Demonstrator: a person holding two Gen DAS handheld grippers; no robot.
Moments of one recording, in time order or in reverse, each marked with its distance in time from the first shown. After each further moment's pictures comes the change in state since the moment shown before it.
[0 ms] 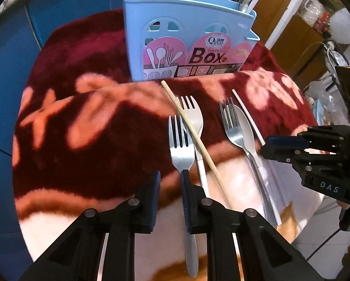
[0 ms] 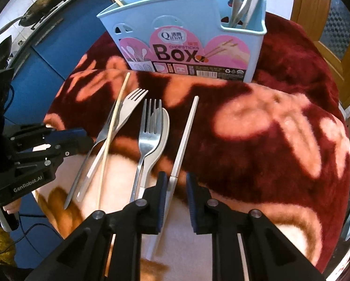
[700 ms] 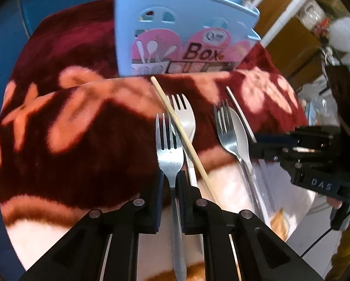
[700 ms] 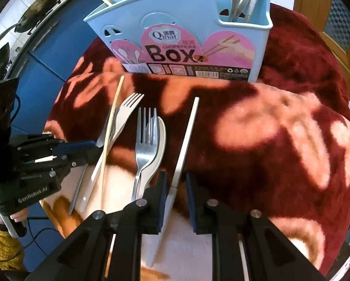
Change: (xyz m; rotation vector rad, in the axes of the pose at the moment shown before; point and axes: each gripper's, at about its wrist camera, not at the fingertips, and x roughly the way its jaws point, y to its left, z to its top) left arm 0.016 0.003 0.012 -0.048 0.043 -0.094; right arm 0.009 -0.010 0.013 0.034 0.031 0.053
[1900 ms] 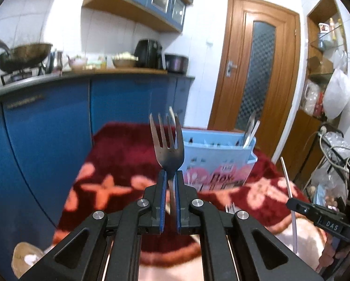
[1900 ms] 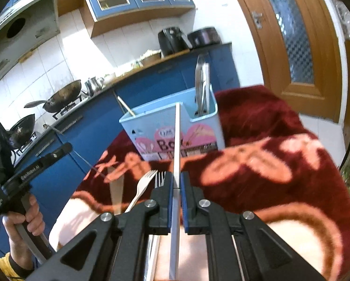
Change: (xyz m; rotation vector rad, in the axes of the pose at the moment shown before) left arm -0.120 0.003 -0.059 -0.046 -0.834 0.184; right arm -0.080 0.000 -0.089 0.117 -0.751 0.031
